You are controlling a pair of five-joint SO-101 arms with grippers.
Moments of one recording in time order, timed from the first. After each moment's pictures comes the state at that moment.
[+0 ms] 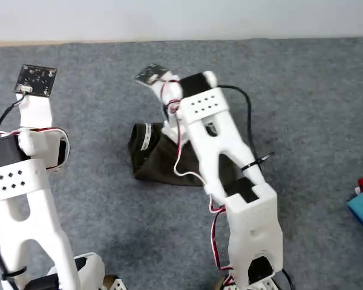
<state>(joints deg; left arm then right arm) -20.4 -26.0 13.8 90.9 -13.8 -28.0 32.0 -38.8 95.7 23.0</state>
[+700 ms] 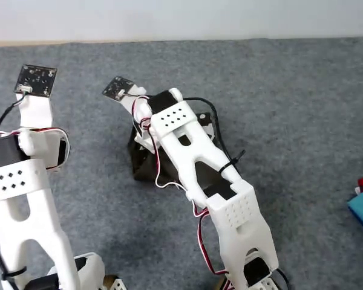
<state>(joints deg) -20.4 -26.0 13.8 90.9 -13.8 -35.4 40.0 -38.8 82.0 23.0</state>
